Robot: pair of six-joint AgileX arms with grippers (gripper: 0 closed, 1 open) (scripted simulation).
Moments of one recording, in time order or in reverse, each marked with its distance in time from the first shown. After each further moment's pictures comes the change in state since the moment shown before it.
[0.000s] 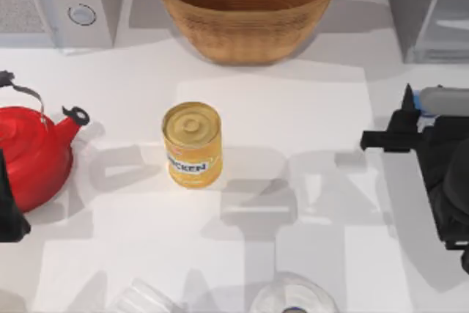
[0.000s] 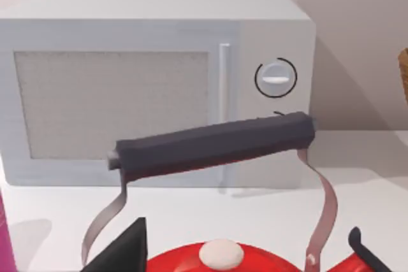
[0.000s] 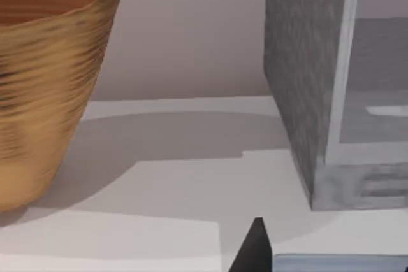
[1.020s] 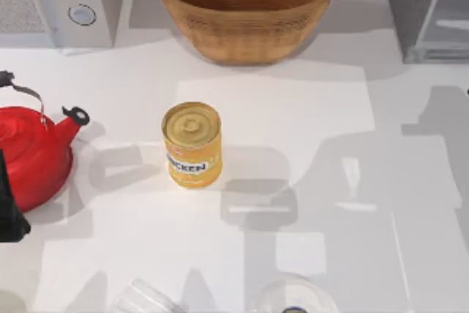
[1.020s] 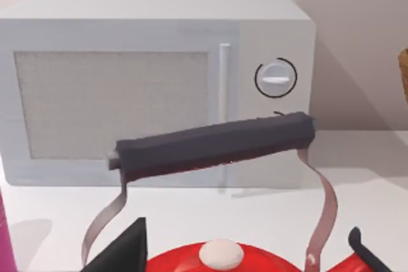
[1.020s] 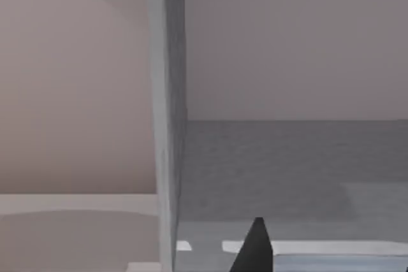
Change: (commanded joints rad) left arm 0.000 0.000 0.000 0.000 0.000 0.000; right arm -0.454 -0.292 0.033 -0.227 -0.480 -0.071
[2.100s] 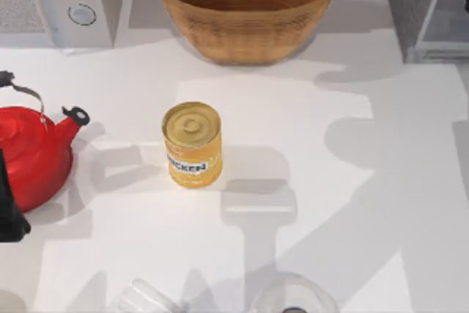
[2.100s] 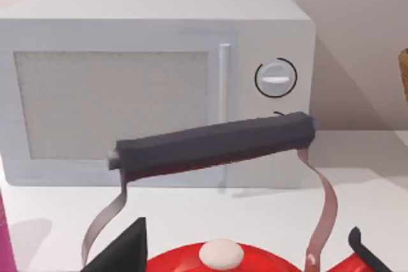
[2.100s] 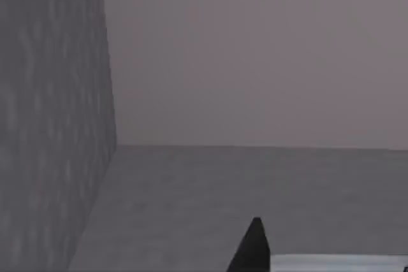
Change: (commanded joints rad) left arm 0.000 0.000 0.000 0.000 0.000 0.000; right arm -0.162 0.642 0.756 -0.183 -0.177 -0.019
